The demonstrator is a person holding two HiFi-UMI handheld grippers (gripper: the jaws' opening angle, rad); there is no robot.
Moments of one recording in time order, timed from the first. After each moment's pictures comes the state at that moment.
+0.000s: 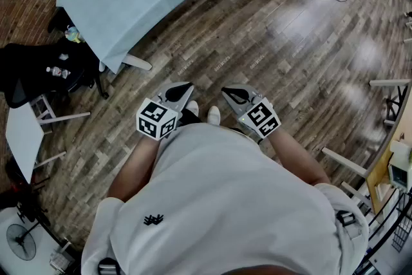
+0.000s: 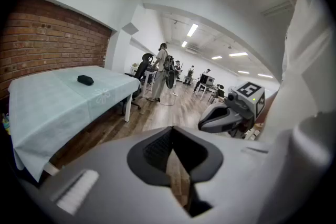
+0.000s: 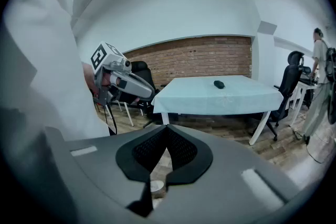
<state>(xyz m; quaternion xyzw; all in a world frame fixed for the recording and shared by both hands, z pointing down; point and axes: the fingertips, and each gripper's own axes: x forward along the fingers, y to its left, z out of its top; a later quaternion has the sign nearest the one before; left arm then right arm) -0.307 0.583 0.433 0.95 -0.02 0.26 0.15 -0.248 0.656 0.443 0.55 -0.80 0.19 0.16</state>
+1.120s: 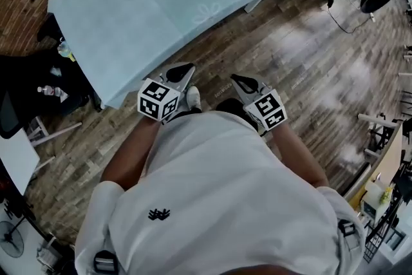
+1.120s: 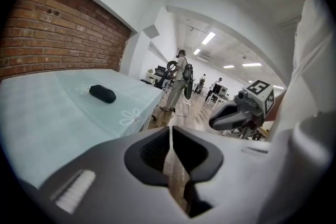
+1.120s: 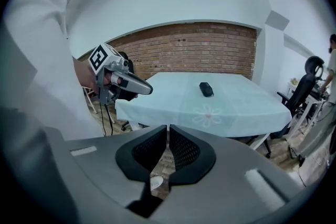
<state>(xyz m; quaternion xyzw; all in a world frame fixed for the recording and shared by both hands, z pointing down) -0.175 0.273 0.452 0.96 -0.06 0.22 0.17 -0.096 0.369 0.447 0.55 -0.78 0.19 0.22</state>
